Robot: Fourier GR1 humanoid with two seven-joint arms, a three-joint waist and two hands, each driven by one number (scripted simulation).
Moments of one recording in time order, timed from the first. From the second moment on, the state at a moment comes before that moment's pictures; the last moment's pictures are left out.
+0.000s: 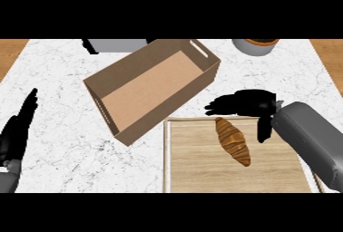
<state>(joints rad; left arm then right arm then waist) -0.10 0.56 -0.09 -1.30 0.04 0.29 0.05 -0.74 -0.52 0.67 -0.90 0.69 0.38 -0.78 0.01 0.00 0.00</state>
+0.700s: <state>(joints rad) -0.09 0.53 -0.05 -1.32 -0.02 0.28 0.06 -0.64 -0.57 0.67 -1.15 0.68 0.44 -0.73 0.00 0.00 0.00</state>
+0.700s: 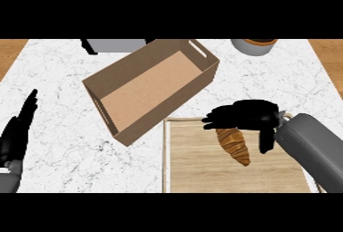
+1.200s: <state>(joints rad) -0.09 0.49 -0.02 -1.32 -0.06 0.25 0.06 -0.58 -0.51 0.67 -1.16 0.80 0.47 -0.64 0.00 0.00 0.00</state>
